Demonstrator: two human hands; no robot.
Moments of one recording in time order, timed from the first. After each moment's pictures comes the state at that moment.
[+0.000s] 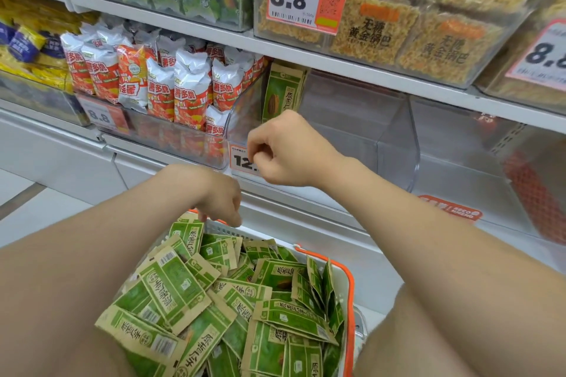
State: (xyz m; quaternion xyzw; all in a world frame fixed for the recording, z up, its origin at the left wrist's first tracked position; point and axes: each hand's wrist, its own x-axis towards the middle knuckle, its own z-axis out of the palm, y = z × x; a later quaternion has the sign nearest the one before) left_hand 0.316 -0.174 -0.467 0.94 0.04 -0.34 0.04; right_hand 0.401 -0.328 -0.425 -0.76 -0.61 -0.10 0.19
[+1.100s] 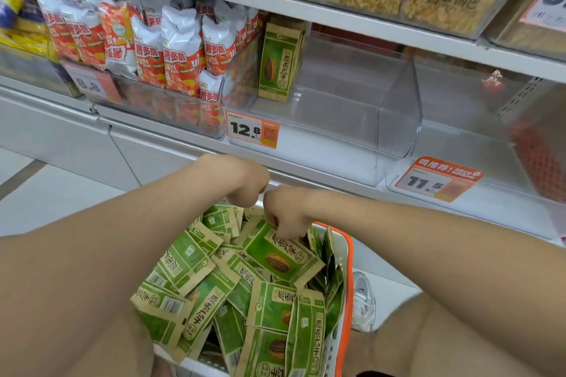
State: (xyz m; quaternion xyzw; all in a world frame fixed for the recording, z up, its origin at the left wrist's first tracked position) left_hand 0.316 -0.229 -0.491 0.94 -0.01 -0.34 -0.04; right_hand 0.357 -0.355 -0.535 -0.81 -0.47 0.32 -0.14
